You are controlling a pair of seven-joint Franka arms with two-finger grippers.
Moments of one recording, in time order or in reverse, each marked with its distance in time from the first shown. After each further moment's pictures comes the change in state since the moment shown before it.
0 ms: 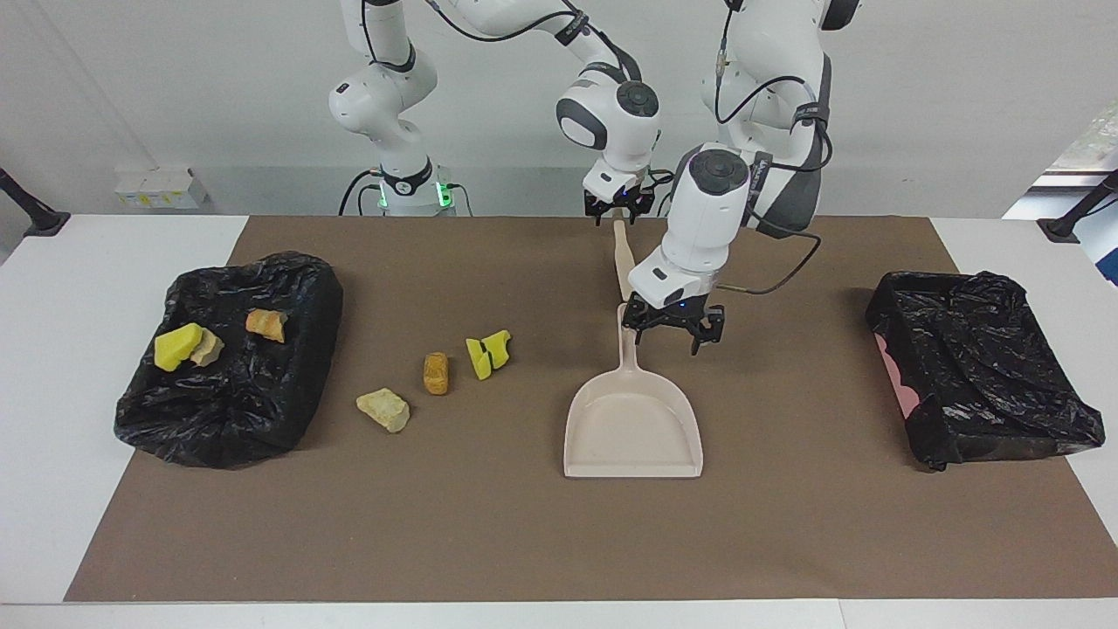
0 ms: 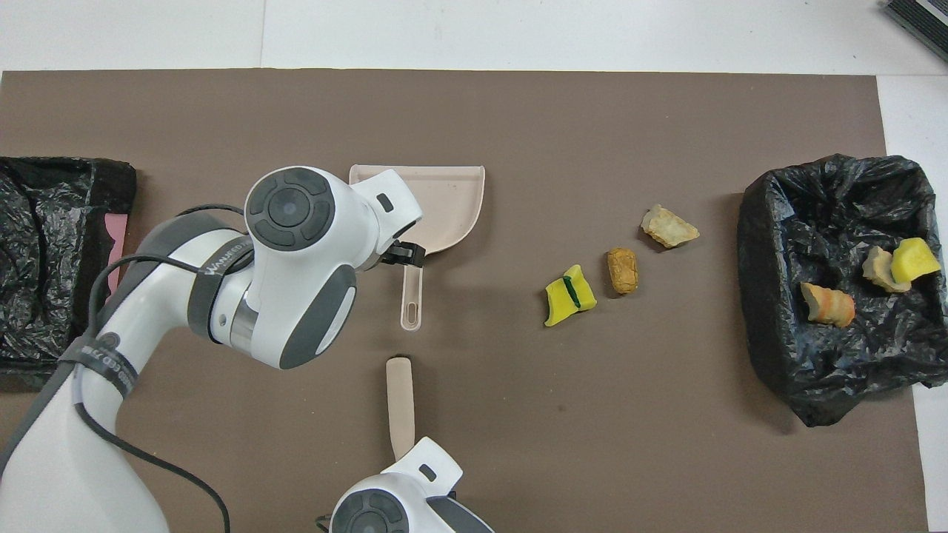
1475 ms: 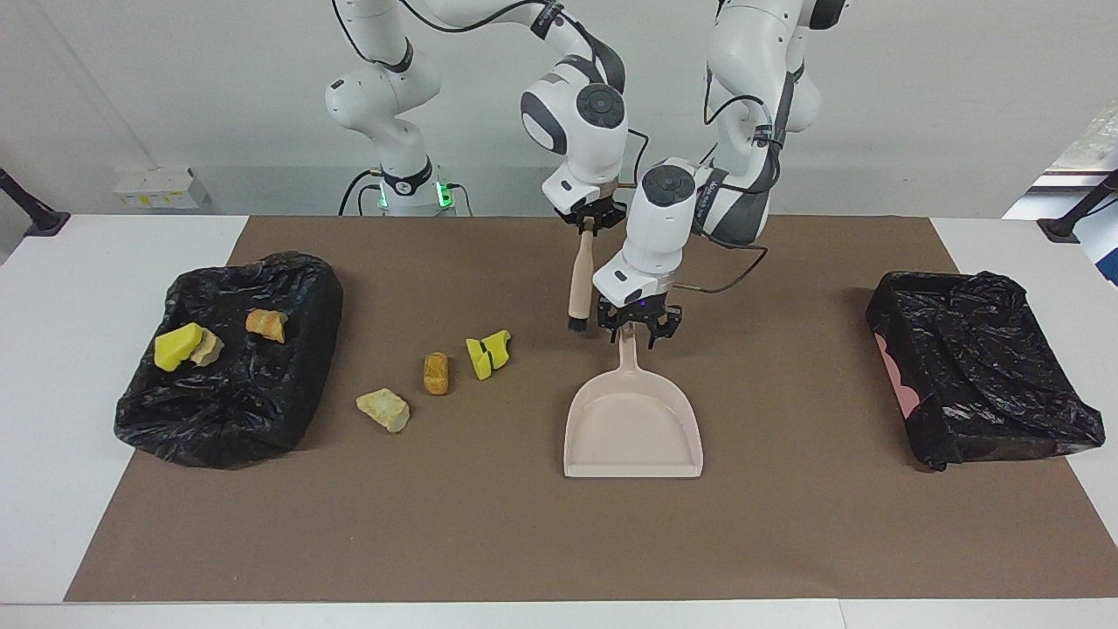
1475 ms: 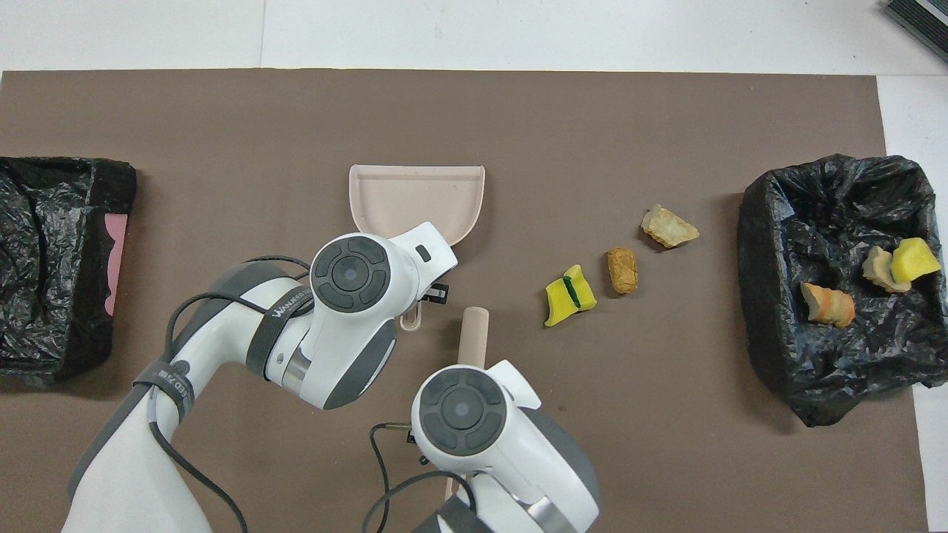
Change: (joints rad) left arm -0.083 -0.008 0.006 -0.137 -0.005 0.128 -0.098; right arm -0.260 -0.099 -0.005 0.077 0.007 -0.253 -0.047
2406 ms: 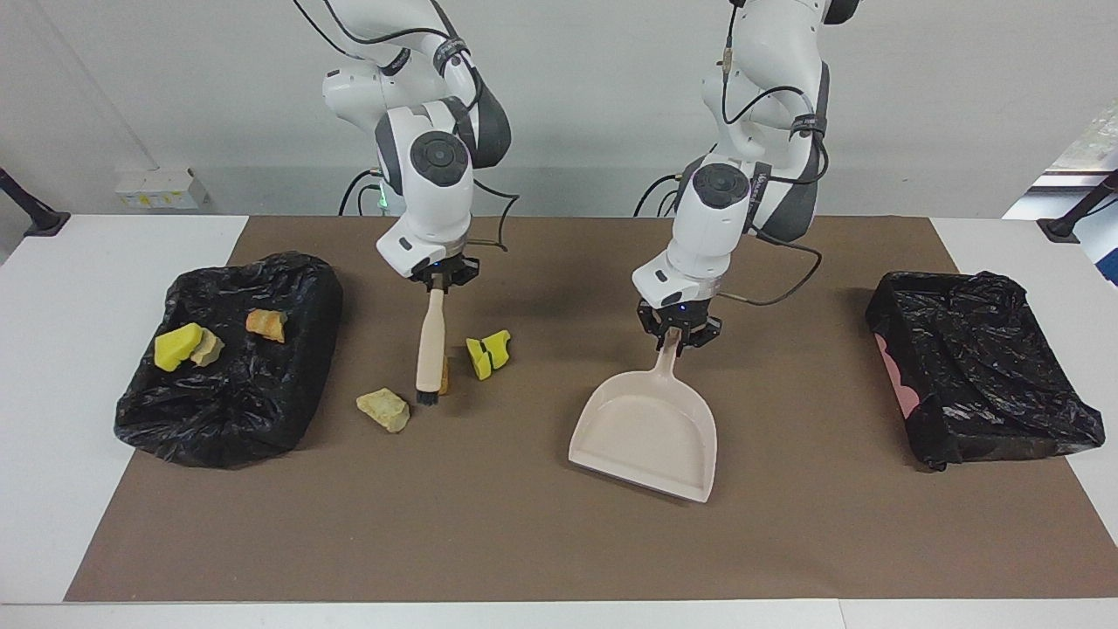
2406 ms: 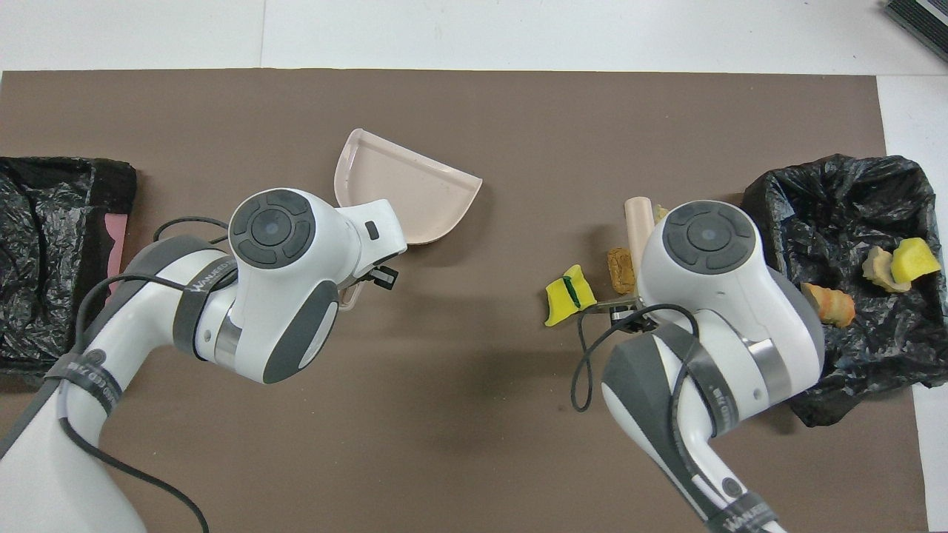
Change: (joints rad) left arm 0.093 -0.055 0.023 0.049 -0.003 -0.144 0.385; right arm -0.465 -0.002 -0.004 0.027 -0.374 -0.109 -0.523
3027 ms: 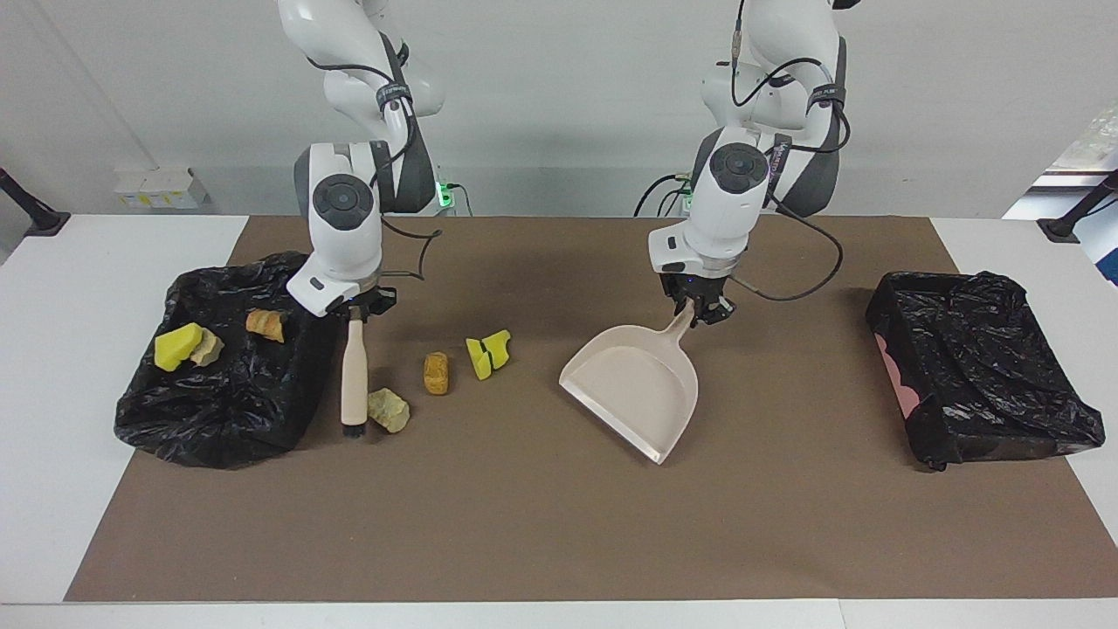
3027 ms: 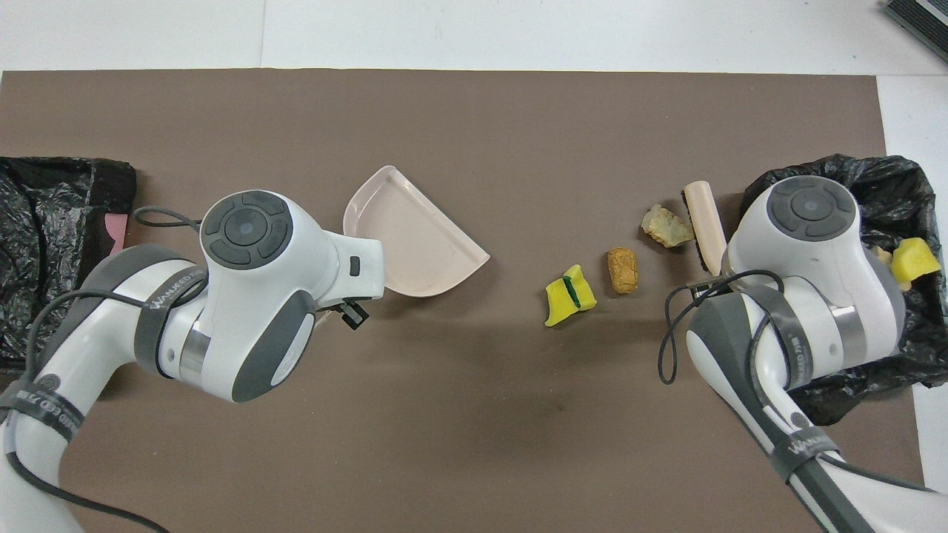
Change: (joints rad) left arm 0.008 -0.071 -0.008 -0.049 0.001 -0.138 0.348; right arm -0.195 0.052 -0.001 -0.053 -0.104 0.136 -0.233
